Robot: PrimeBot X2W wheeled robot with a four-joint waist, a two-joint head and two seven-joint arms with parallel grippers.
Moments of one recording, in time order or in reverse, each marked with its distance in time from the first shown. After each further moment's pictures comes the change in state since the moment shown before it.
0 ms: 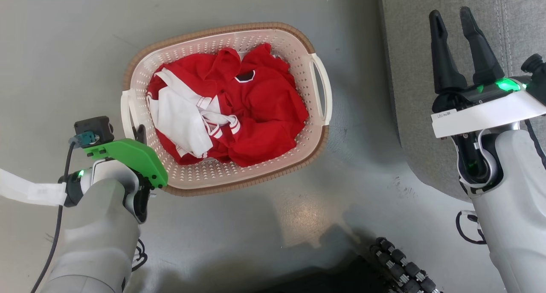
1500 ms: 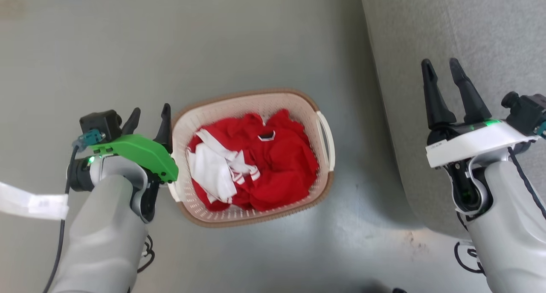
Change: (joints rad) left arm 0.098 0.016 0.036 -0.265 0.049 -0.026 -0.037; right arm 0.084 0.013 -0.007 0.127 -0.002 0.000 -0.003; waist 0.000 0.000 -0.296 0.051
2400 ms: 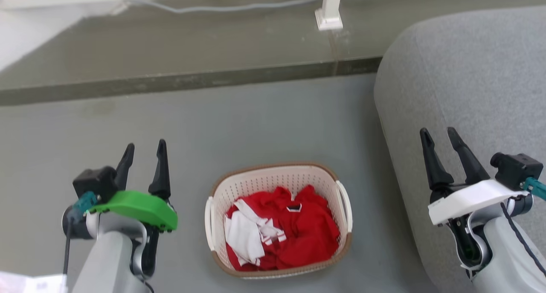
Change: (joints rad) left arm 0.363 -0.004 0.162 -0.452 0.146 0.035 -0.003; right arm 0.195 -0.003 -0.018 0.035 -0.063 0.000 0.000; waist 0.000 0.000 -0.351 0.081
